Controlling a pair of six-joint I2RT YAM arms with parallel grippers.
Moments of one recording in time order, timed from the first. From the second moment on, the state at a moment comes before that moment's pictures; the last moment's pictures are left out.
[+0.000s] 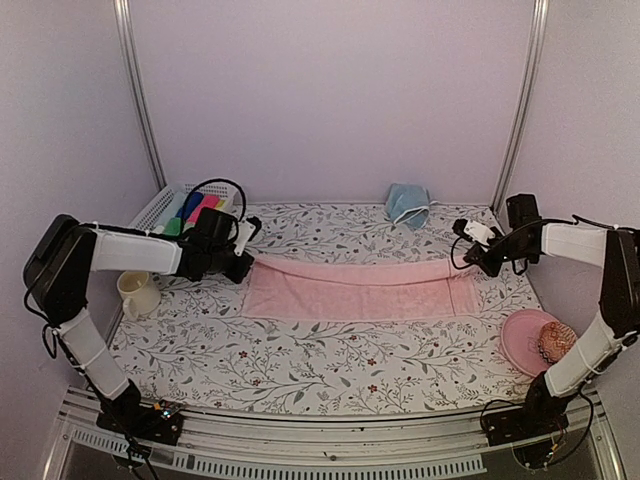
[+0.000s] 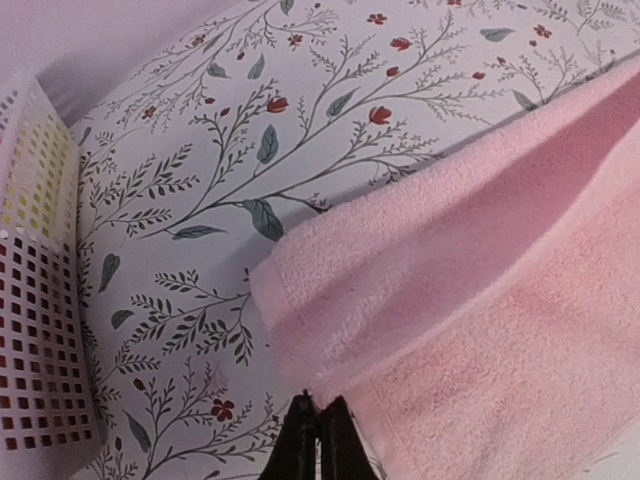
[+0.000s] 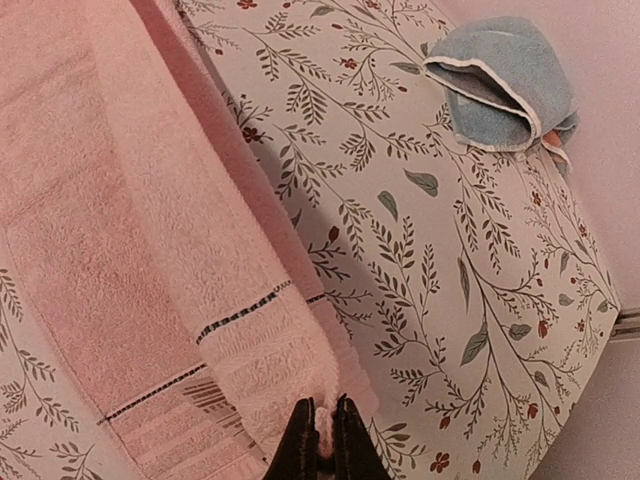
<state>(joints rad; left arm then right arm) -0.48 1.70 0.96 0.00 -0.14 0.19 0.02 1.56 0.98 -0.31 -0.39 -0.93</state>
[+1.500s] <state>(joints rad) -0.62 1.64 0.82 -0.15 -0.23 -0.02 0.00 1.43 0.79 -0.42 -0.38 -1.14</state>
